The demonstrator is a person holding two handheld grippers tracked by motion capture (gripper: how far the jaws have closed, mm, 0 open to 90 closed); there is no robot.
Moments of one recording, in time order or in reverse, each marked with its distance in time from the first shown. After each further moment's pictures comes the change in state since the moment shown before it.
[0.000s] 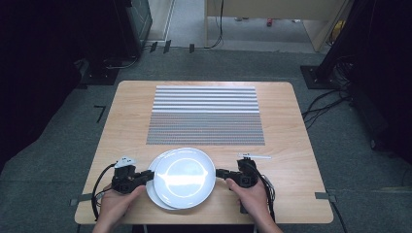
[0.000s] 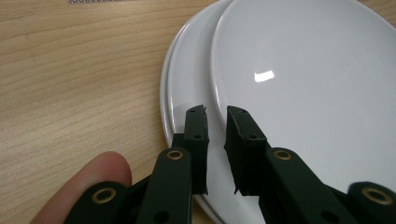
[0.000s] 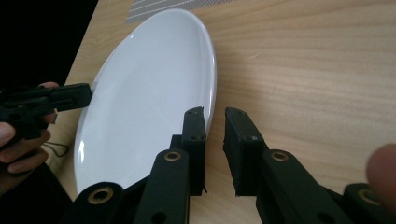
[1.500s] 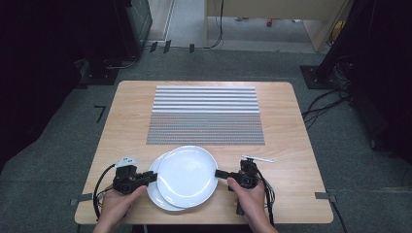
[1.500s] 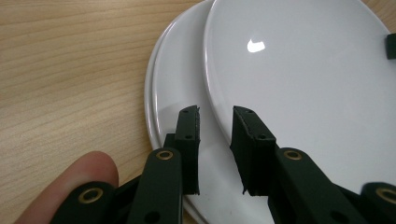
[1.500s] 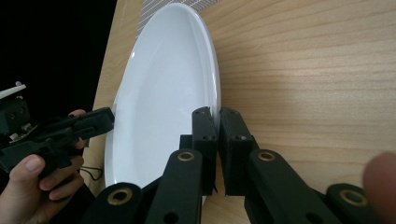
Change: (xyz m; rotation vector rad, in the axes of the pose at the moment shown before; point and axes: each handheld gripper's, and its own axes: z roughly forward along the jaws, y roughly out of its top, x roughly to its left) left arm -0.003 0.001 0.002 0.010 -0.075 -0.018; right arm -0.009 -0.006 0.004 -0.027 0.079 0.192
